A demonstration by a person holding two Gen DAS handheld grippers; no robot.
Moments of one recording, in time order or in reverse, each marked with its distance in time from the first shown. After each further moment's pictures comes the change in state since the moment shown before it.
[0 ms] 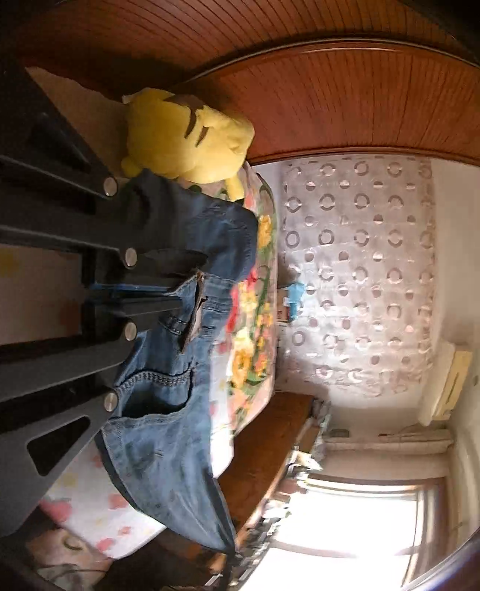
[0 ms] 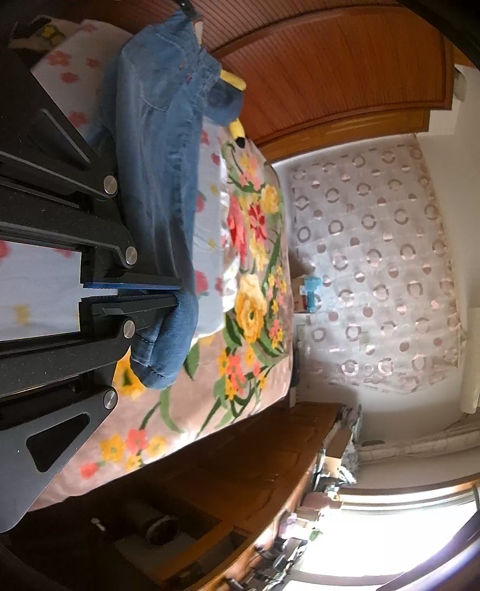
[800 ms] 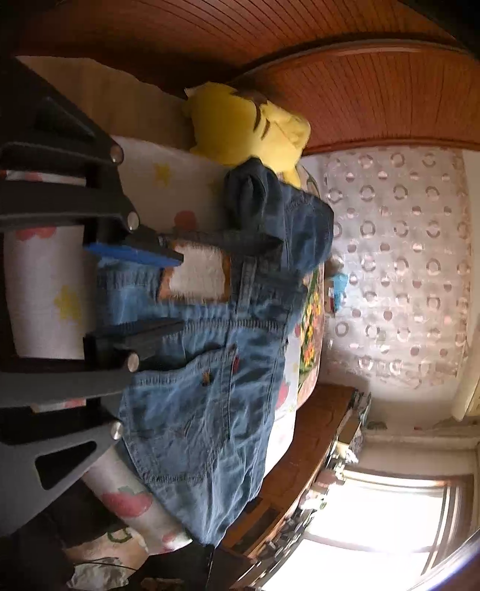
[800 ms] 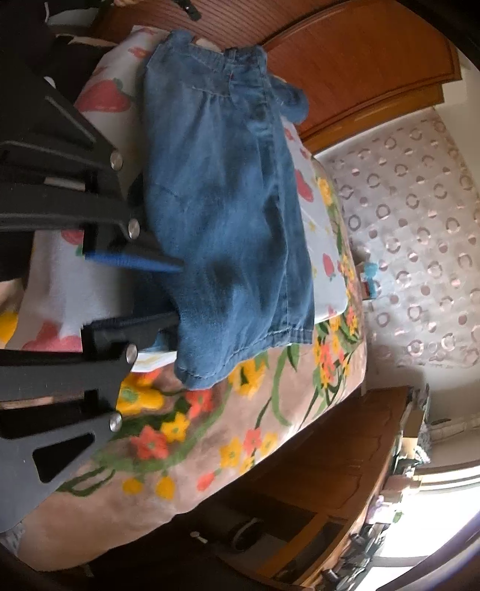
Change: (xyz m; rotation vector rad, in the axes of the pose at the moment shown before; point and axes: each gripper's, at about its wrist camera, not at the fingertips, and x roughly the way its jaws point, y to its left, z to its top) left arm -0.024 -0.027 -0.077 0.009 0.146 -0.039; right arm -0.018 -0.027 -0.144 0.142 0.183 0.021
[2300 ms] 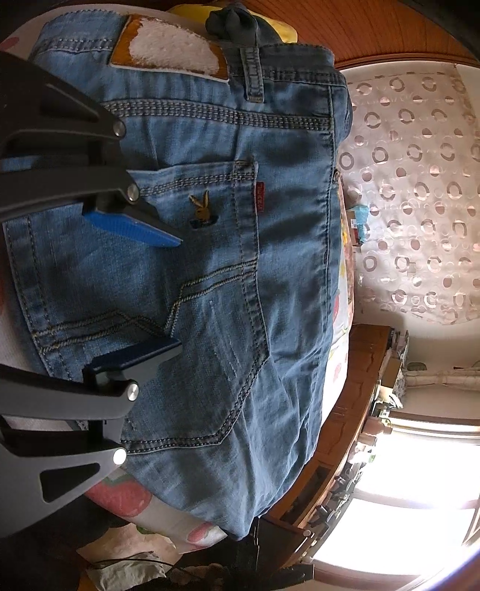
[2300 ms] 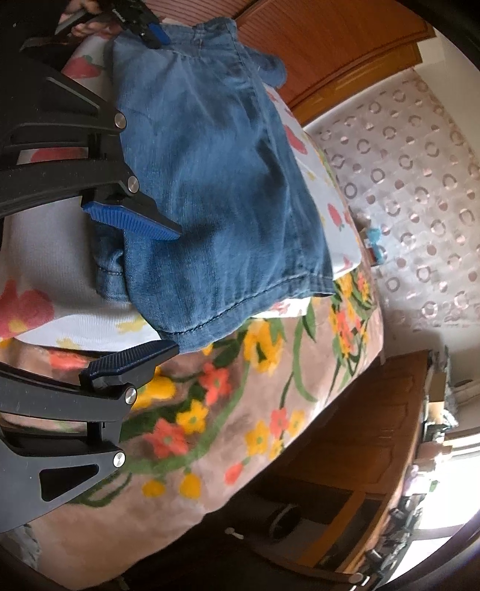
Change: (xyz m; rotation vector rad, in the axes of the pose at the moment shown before) left arm 0.100 -0.112 -0.009 0.142 0.107 -0.165; right arm 0.043 -0.035 -0.003 0.136 0.054 -0.054
